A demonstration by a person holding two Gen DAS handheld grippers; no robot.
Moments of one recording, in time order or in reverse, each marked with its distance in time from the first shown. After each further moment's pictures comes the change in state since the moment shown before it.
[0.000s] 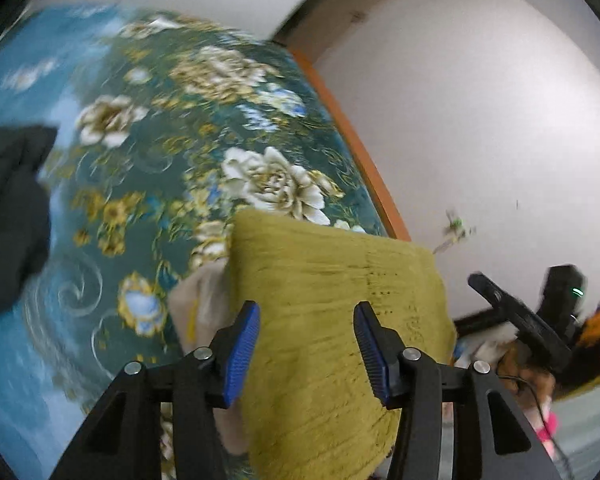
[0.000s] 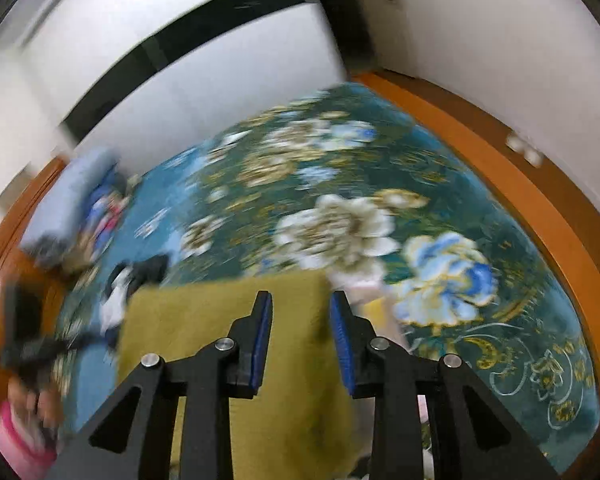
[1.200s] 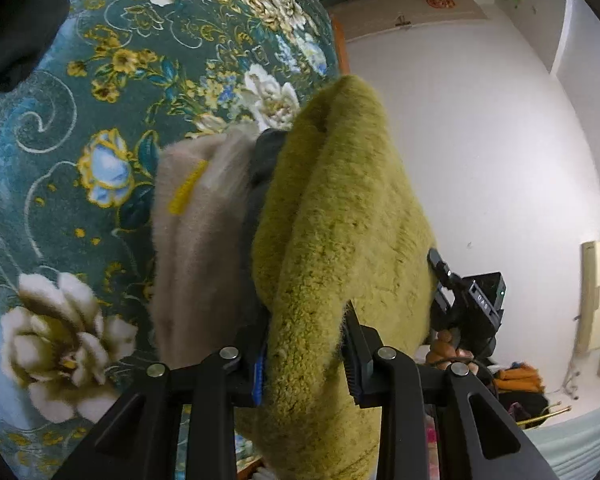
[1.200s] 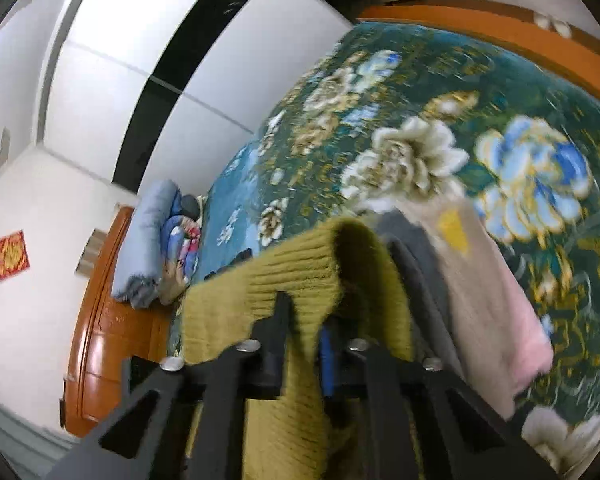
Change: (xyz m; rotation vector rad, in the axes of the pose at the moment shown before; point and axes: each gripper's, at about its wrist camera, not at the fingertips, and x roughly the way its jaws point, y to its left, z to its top) left arm 0.030 0.086 -0.079 -0.401 0.062 -0.302; right arm 0.068 -0.065 -0.006 0.346 0.074 0.384
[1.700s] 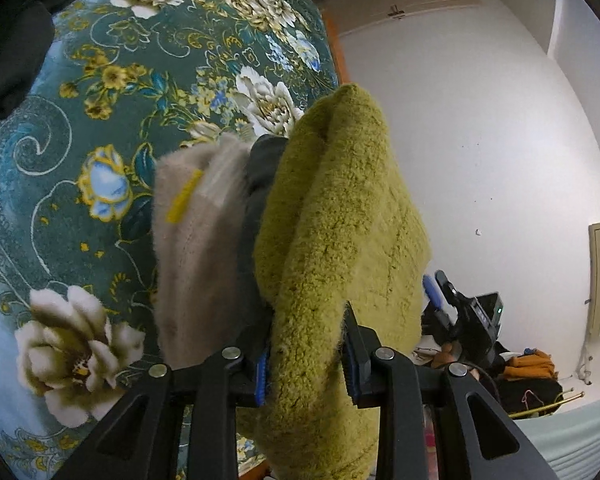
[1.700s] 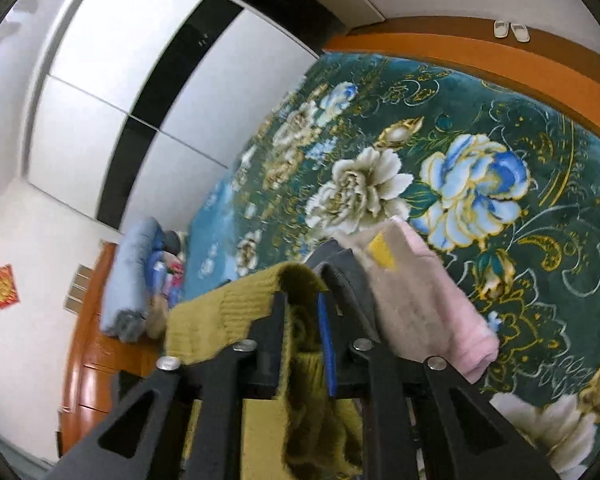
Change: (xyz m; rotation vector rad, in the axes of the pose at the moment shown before) left arm -0.004 -0.005 0.007 0.046 0.041 0.058; right arm -0.061 -0.044 -0.022 0.122 -0.127 -0.047
